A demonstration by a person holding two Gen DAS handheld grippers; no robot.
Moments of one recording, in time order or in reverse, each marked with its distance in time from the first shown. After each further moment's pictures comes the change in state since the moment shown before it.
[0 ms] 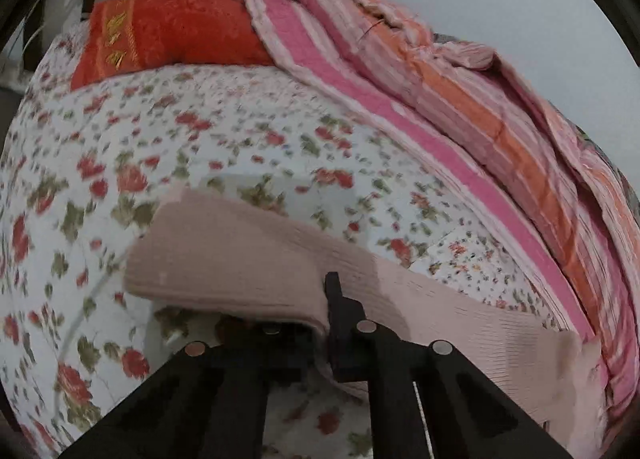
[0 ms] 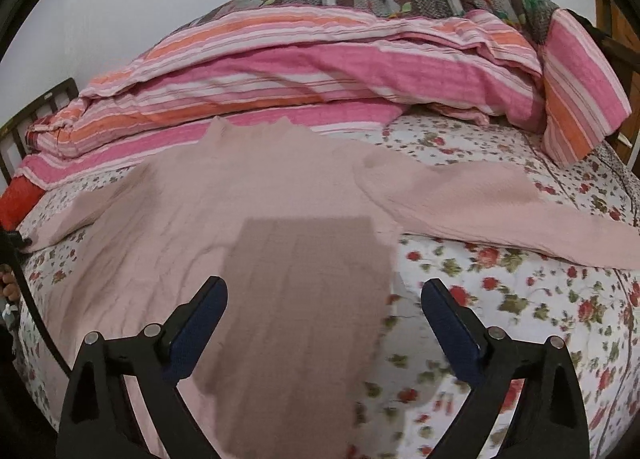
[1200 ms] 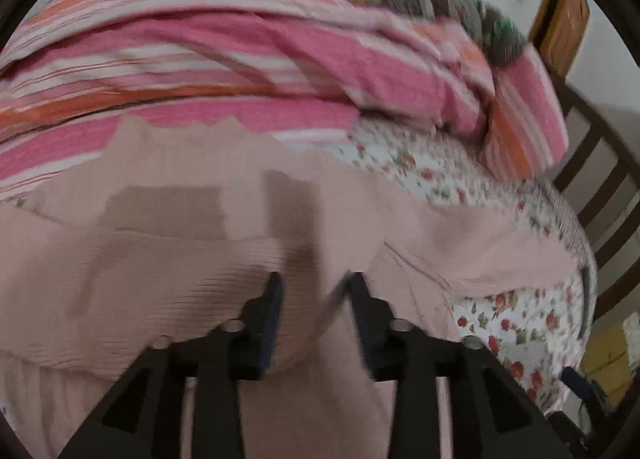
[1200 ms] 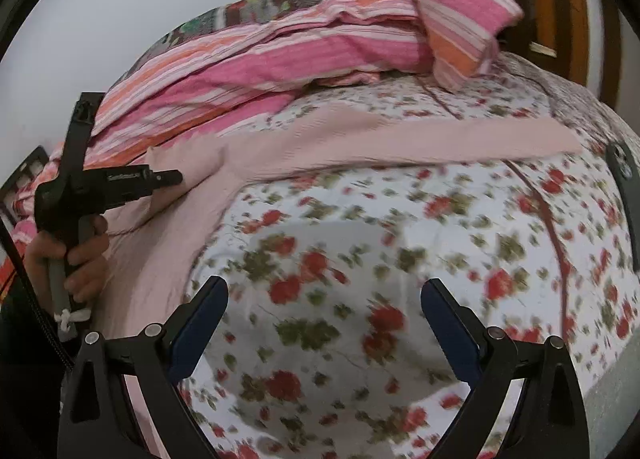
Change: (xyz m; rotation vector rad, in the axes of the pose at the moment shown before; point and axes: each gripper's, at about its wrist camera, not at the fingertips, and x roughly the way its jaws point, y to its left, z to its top) left arm -0.118 -0.395 -0.272 0.799 0.336 -0.672; right arm -0.045 -0.113 -0.049 0.211 0.002 -0.018
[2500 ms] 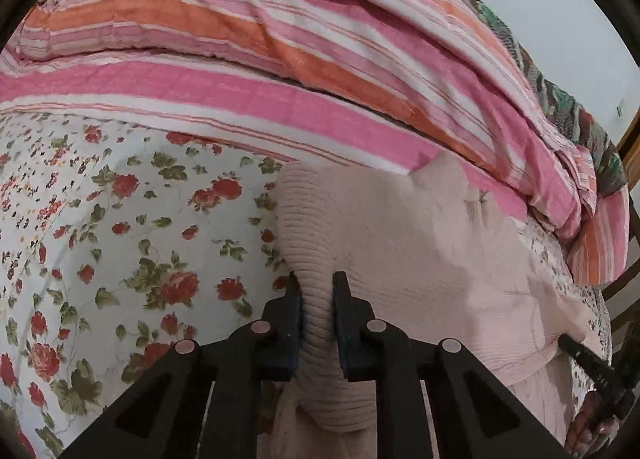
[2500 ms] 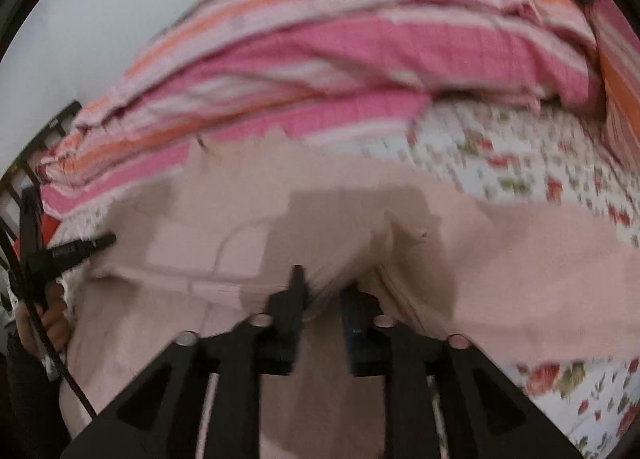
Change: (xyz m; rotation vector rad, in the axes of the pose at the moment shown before) left arm -0.038 0.231 0.004 -0.308 -0.049 0.169; right arm 0.141 0.106 0.084 -0.145 0.156 0.150
